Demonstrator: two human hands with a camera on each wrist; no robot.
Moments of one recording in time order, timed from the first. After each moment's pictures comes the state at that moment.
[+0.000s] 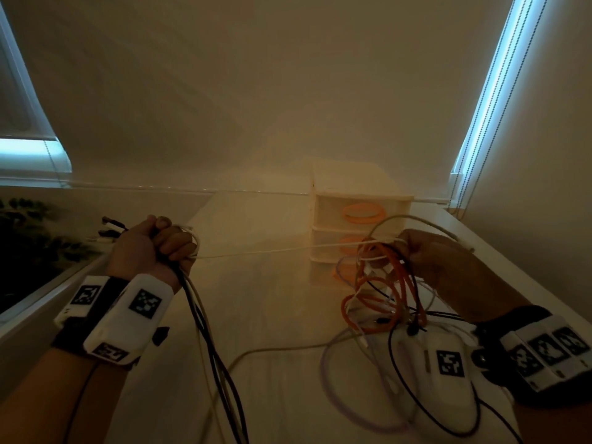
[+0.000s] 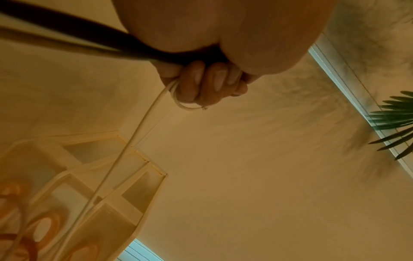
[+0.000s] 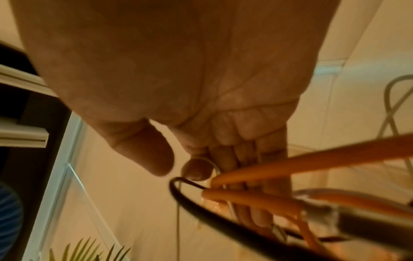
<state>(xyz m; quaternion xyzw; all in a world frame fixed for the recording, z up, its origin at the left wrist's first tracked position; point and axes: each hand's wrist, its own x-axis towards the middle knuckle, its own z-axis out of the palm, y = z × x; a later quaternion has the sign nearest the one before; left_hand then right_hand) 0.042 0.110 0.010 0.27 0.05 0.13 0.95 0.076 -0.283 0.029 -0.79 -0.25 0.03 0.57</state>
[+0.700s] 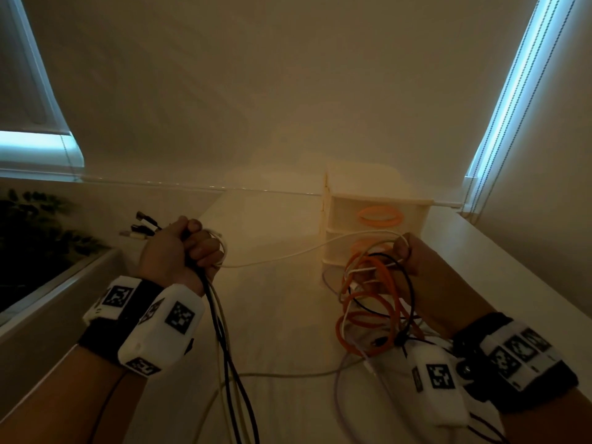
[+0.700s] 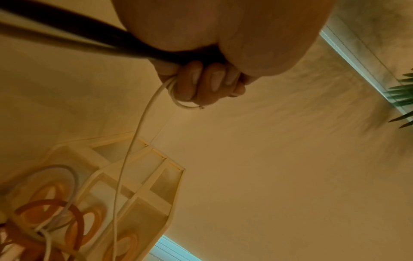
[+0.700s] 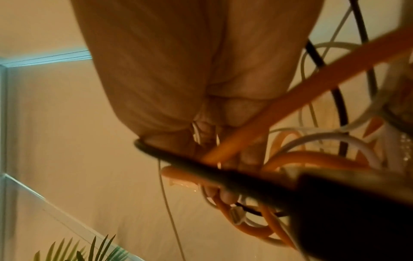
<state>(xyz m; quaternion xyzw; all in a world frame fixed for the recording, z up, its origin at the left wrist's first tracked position) 0.045 0.092 0.006 0.32 0.06 0.11 0.94 0.083 -0.248 -0.002 -0.65 -0.25 0.05 0.71</state>
